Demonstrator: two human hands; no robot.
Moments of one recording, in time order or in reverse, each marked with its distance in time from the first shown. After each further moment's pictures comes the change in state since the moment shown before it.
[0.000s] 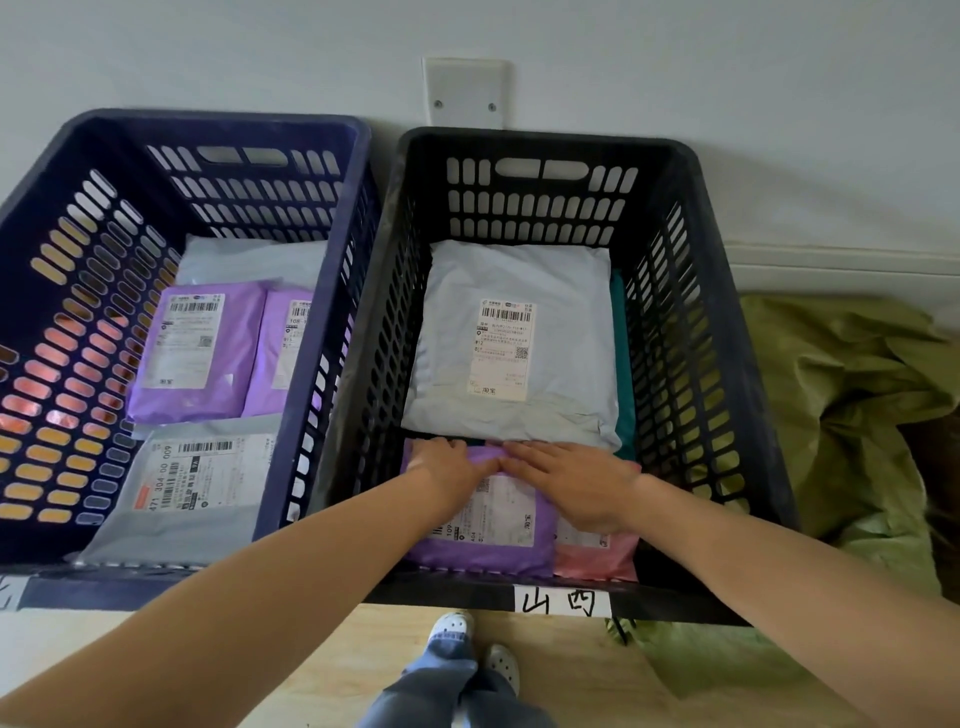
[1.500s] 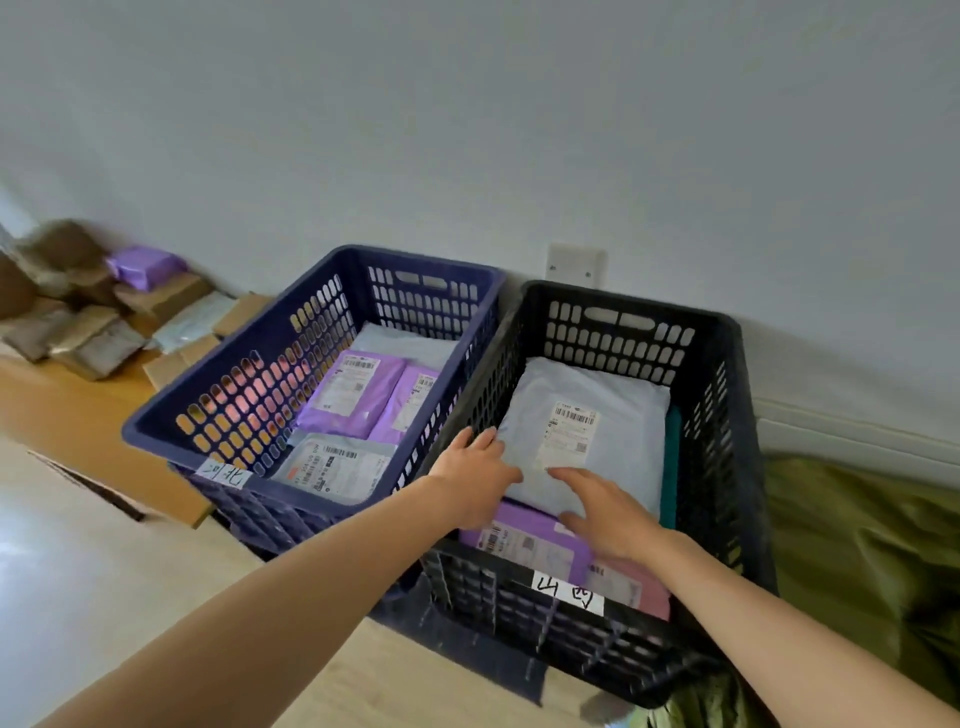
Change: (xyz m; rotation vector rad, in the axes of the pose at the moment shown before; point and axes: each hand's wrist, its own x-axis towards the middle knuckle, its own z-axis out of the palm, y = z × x) left_hand -0.111 -0.015 -0.024 -0.200 0.448 -0.251; right_hand -0.035 -0.034 -0.083 0.481 0.295 0.204
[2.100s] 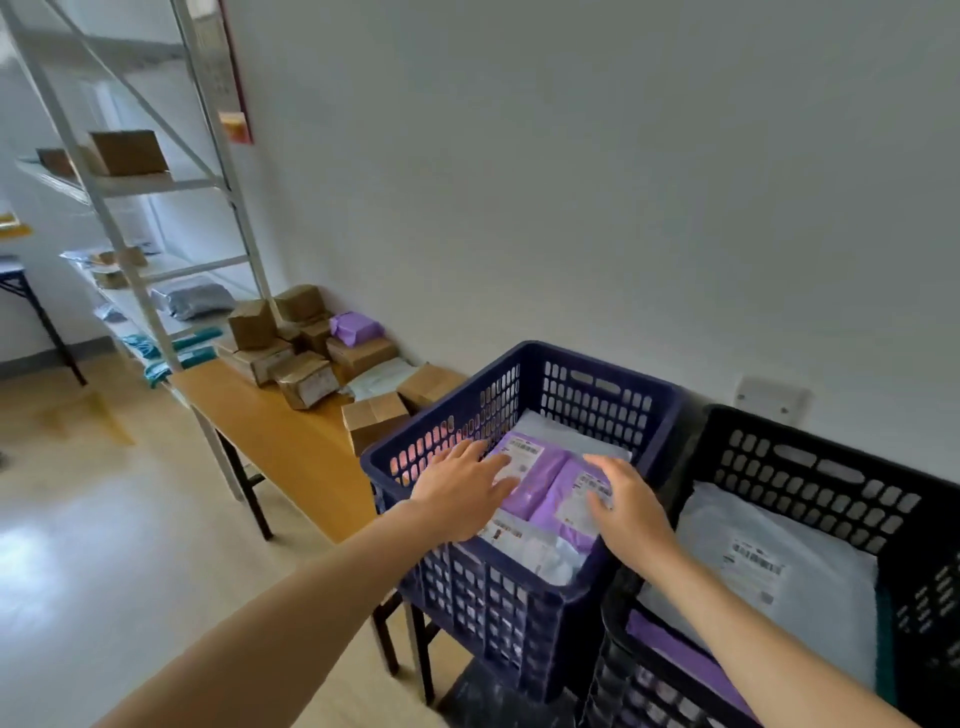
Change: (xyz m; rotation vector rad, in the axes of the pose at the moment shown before) left_hand -0.162 -0.165 0.001 -0.372 0.323 -0.482; right_hand 0.075 -0.201 -0.006 0.178 0.388 -0.294
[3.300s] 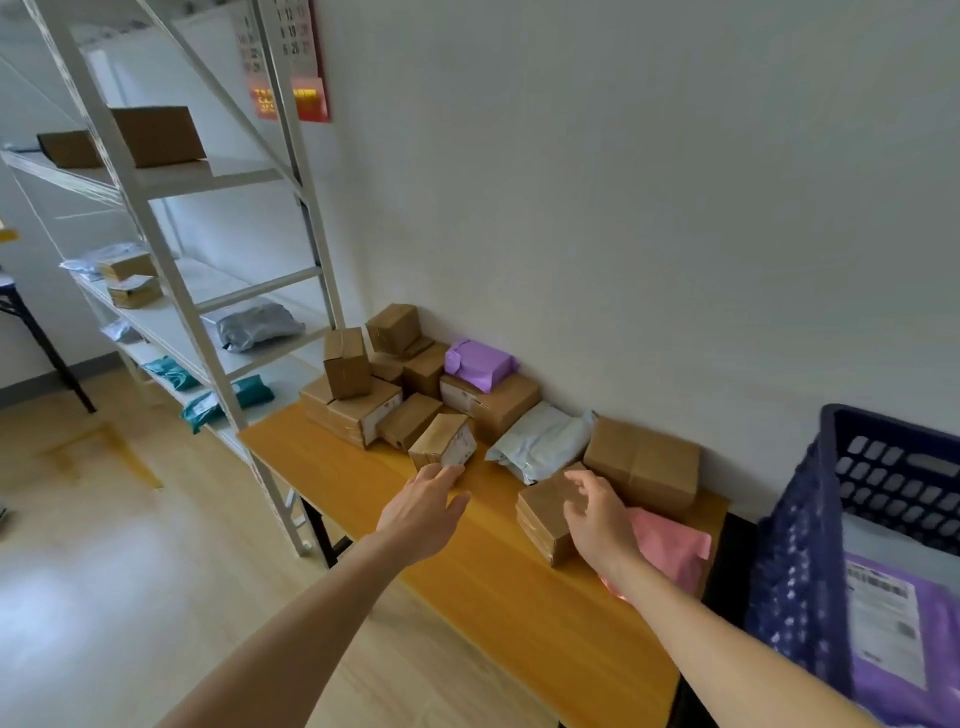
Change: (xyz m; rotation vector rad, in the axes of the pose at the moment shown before) left_hand 0.131 -0.560 0.004 -0.286 0.071 -0.198; right_hand 0.322 -0.268 0.384 0.201 0.030 0.183
